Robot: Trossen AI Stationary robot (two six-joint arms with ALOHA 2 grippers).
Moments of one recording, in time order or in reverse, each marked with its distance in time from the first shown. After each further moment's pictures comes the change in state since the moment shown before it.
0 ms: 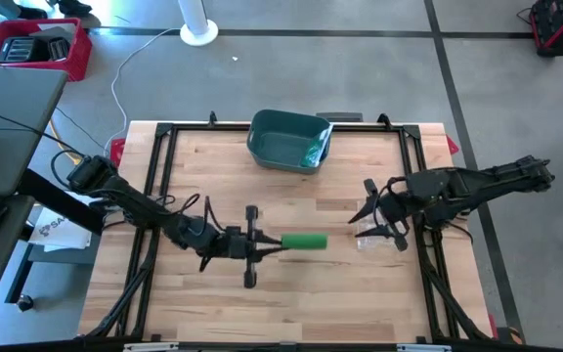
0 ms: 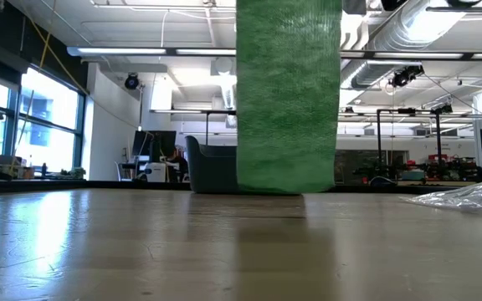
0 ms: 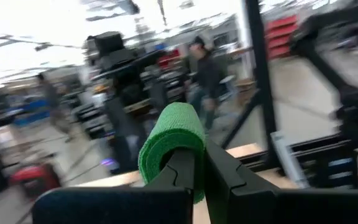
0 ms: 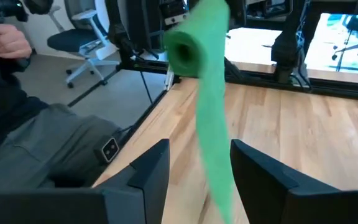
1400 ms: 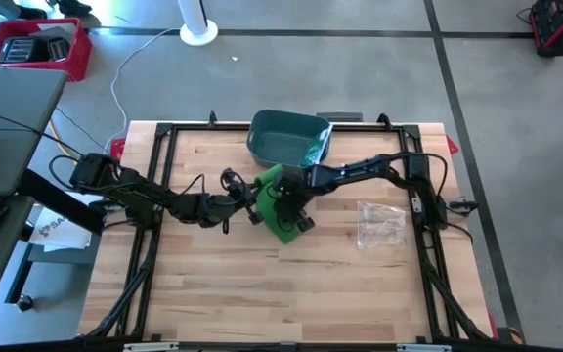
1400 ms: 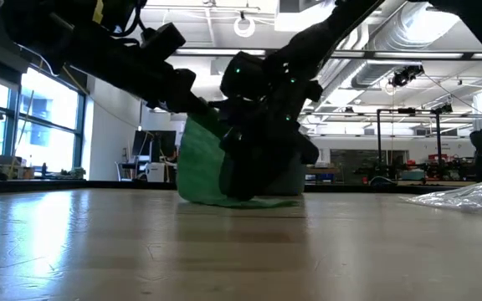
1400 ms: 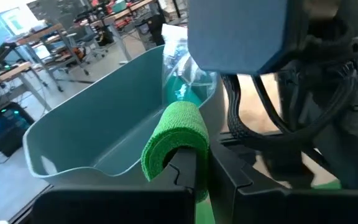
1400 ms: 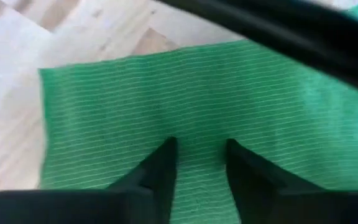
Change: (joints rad) left arm 0.328 0.000 -0.369 -0.104 -0.387 -0.227; right arm -0.364 1.330 0.601 -0.159 -0.095 -0.686
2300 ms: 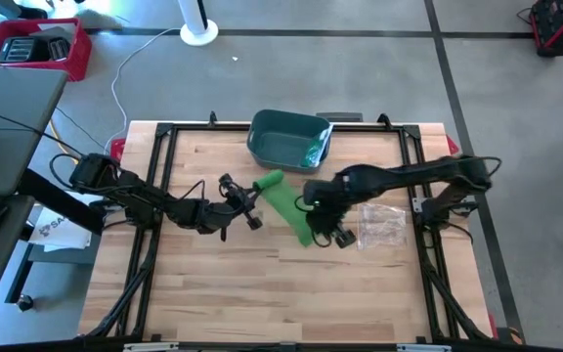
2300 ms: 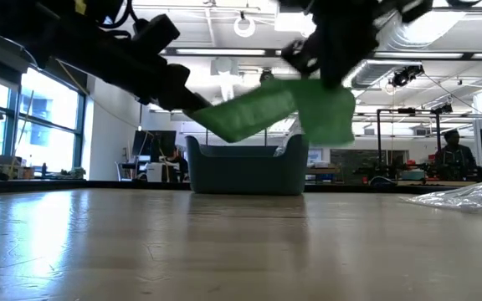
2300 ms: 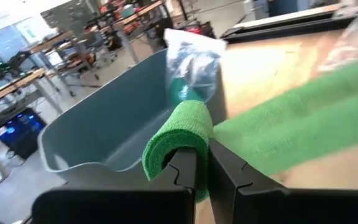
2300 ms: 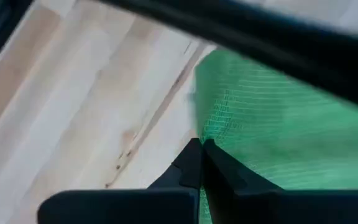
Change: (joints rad) left arm -0.069 0.000 0.002 -0.014 -0.101 0.009; right arm 0.191 -0.469 -0.023 -0.480 -0.035 0.228
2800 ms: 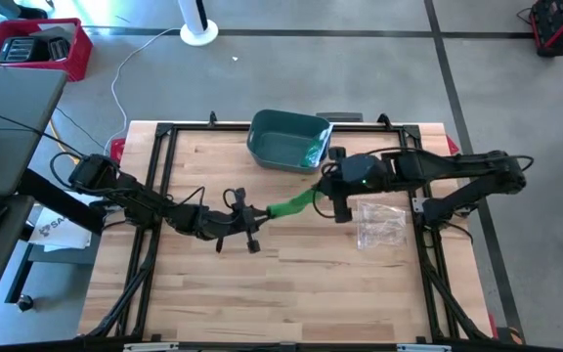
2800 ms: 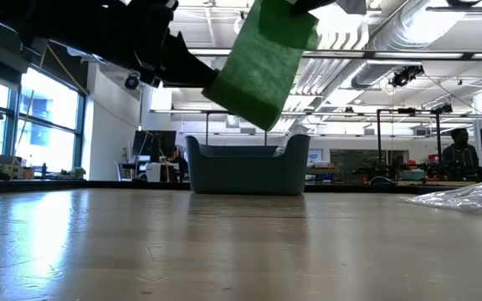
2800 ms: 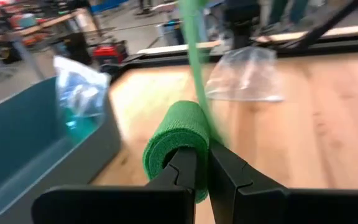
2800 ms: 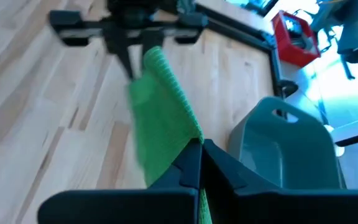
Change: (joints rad) left arm -0.089 0.000 0.054 -0.001 0.299 -0.065; right arm 0.024 -0.315 0.002 0.205 0.508 0.146
